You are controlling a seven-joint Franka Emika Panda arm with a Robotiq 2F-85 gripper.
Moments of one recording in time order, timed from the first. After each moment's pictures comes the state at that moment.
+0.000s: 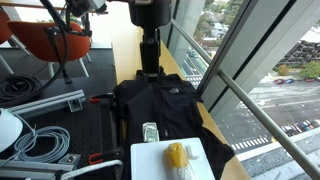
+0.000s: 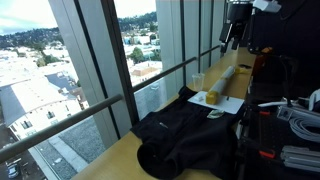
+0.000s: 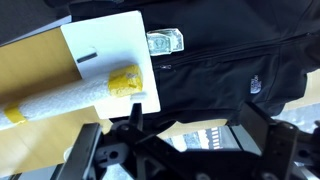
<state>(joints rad) -0.10 -0.39 0.01 -2.54 -0.03 2.36 0.19</state>
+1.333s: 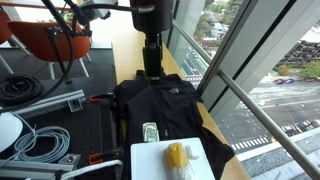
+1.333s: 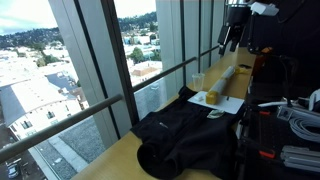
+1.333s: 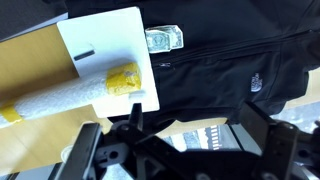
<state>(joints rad) -0.10 -0.36 0.01 -2.55 -0.03 2.40 0.19</state>
